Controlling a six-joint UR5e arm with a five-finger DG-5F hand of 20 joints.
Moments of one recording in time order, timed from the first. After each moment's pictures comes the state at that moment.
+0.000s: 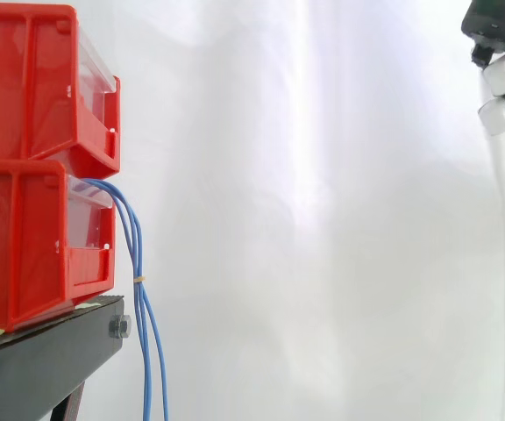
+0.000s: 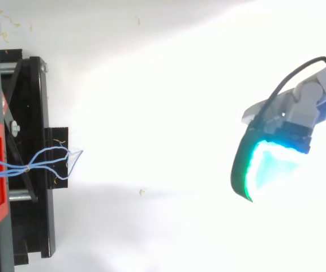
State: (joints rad) arm 0.07 -1.82 -1.41 -3.19 -1.54 -0.08
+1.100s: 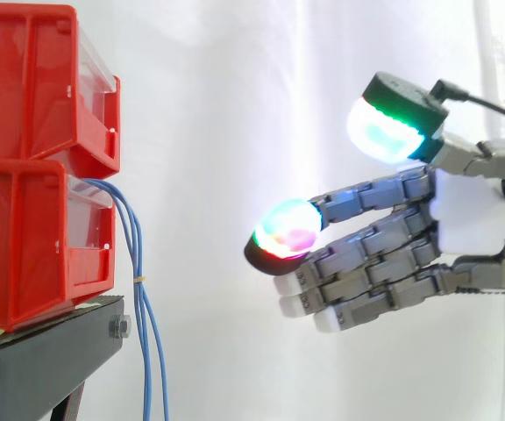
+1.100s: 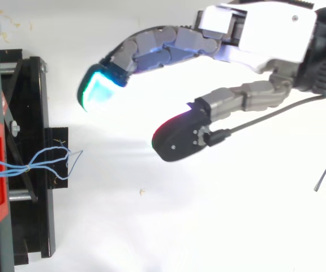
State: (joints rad) arm 0.08 -2.15 -1.41 -2.69 -1.30 -0.28
